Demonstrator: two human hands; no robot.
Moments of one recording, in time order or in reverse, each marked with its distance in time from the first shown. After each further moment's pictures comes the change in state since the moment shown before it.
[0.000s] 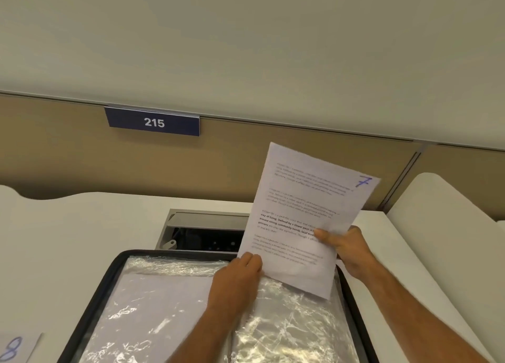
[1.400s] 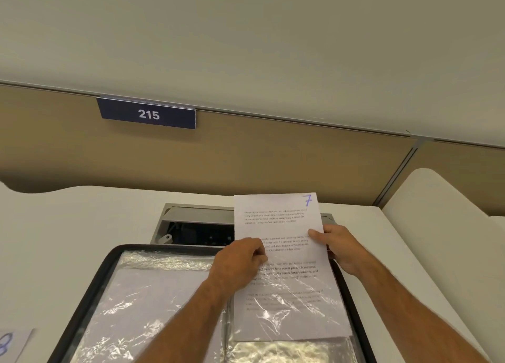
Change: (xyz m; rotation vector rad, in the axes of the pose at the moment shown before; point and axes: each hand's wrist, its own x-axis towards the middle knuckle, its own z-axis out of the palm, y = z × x) left_hand 0.035 0.009 -0.029 -0.298 -0.261 -0.208; right_hand 0.012 0.009 -0.003 -0.253 -0.069 0.293
